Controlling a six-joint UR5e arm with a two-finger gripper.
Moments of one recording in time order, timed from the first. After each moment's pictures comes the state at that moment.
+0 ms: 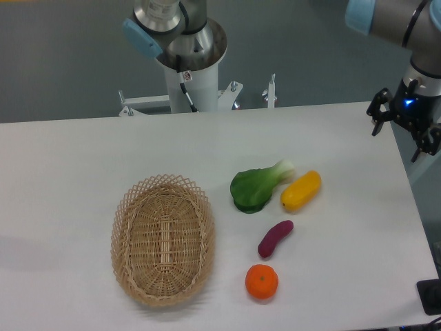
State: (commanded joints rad) arm 2.91 -1.93 -1.39 -1.26 1.44 1.79
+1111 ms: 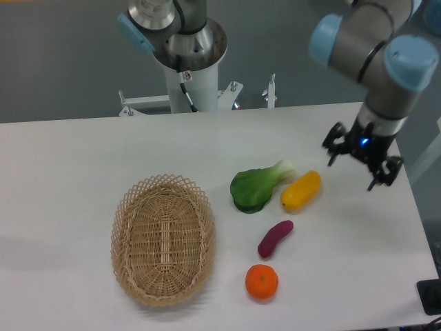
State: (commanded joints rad) arm 2.66 -2.00 -1.54 -1.07 1.44 1.23
